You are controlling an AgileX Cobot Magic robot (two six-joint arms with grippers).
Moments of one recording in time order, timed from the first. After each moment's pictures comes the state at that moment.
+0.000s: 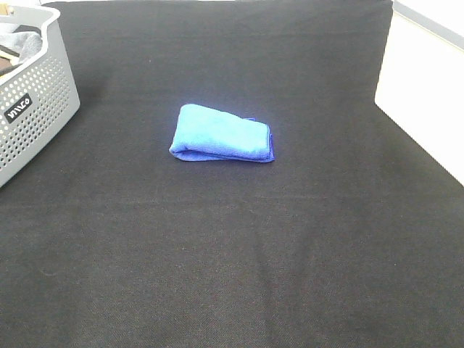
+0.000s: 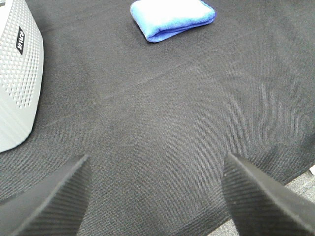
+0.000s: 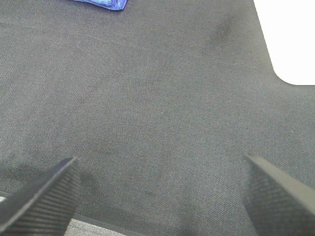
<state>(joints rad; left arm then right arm) -0.20 0.06 -0.51 -0.23 1.07 0.26 0.18 0.16 -0.51 0.05 1.07 -0.12</state>
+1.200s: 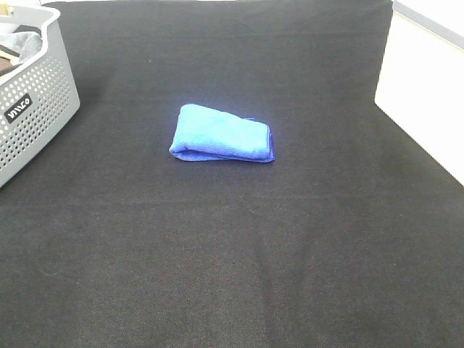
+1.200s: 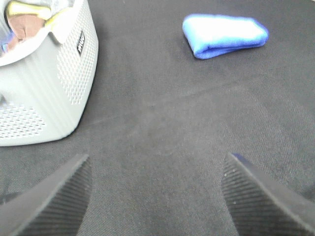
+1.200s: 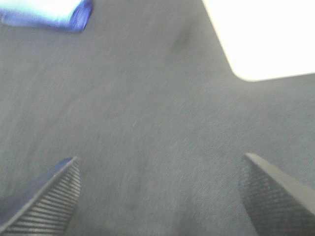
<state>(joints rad) 0.00 0.00 -0.51 -0.23 1.06 0.26 0.01 0.09 -0.51 0.05 1.07 -0.12</state>
